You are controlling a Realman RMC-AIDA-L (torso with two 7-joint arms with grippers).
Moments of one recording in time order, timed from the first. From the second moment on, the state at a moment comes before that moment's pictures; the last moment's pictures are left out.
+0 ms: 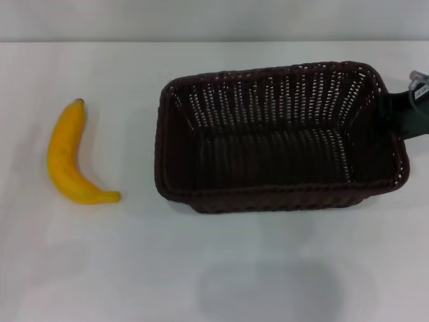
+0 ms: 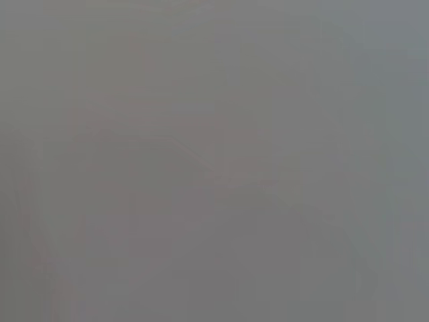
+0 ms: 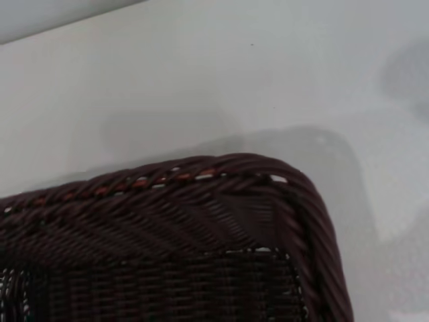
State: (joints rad) left arm -0.28 -2.03 0.61 0.19 -2.64 -1.58 2.74; right arm 0.75 2.02 -1.10 -1.25 0.53 1.67 0.15
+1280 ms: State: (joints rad) left arm -0.33 -2.05 0.61 0.19 -2.64 -1.54 2.75; right arm 0.78 2.00 -1.16 -1.24 0.51 1.73 0.10
